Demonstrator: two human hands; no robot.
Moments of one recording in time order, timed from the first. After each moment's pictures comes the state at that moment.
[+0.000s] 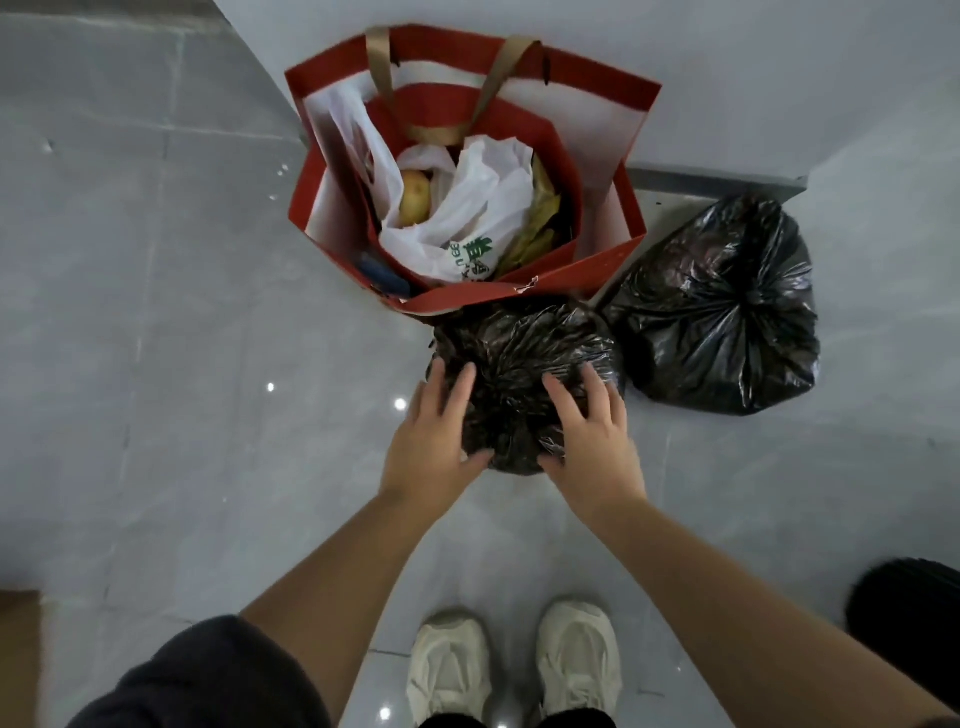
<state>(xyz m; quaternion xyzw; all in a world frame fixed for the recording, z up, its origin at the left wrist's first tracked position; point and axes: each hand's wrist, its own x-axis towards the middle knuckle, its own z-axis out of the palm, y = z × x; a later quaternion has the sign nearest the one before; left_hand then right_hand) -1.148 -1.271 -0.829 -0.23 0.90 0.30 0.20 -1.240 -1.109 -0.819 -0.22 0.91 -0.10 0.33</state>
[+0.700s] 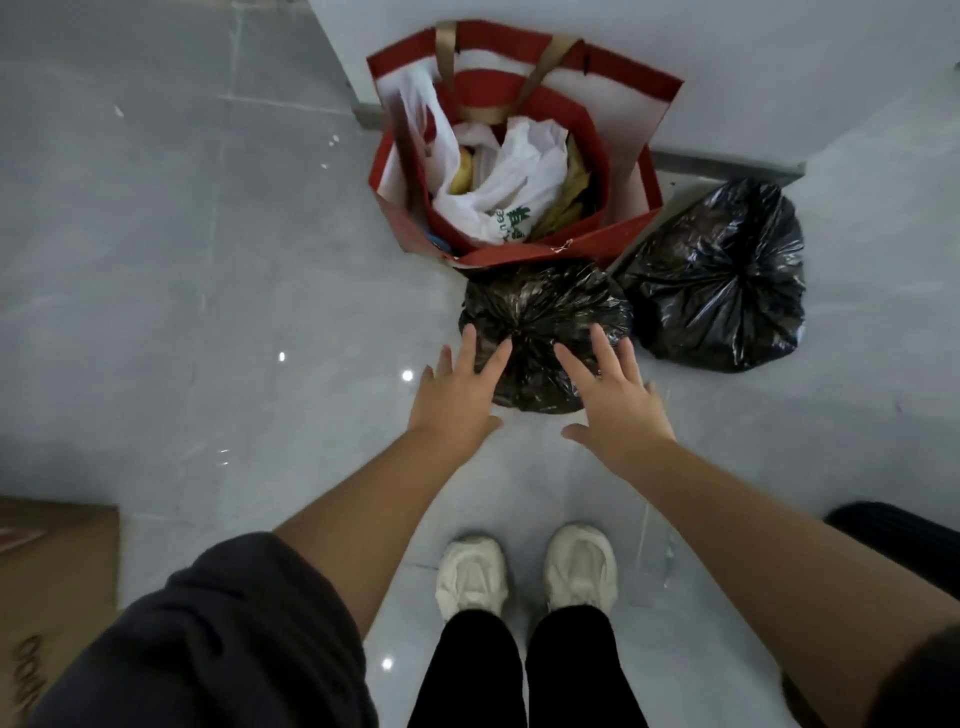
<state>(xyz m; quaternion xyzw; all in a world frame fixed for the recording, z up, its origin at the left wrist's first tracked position) -1.141 -1.279 -0.747 -0.14 0.91 0.15 0.36 -1.234 -1.113 -0.737 -0.30 0.87 0.03 0.39</state>
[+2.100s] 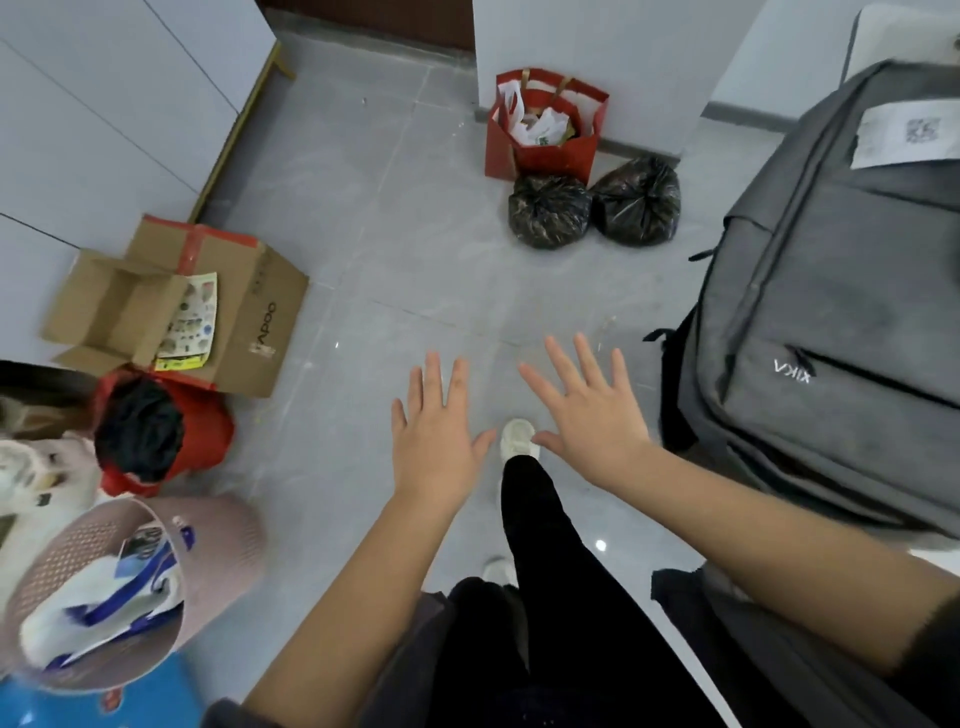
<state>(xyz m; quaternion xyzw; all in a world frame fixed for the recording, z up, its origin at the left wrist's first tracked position) -0.606 -0.887 -0.229 -0.39 0.89 0.18 0.14 -0.748 -0.776 -0.234 -0.54 0.81 0.14 0.19</state>
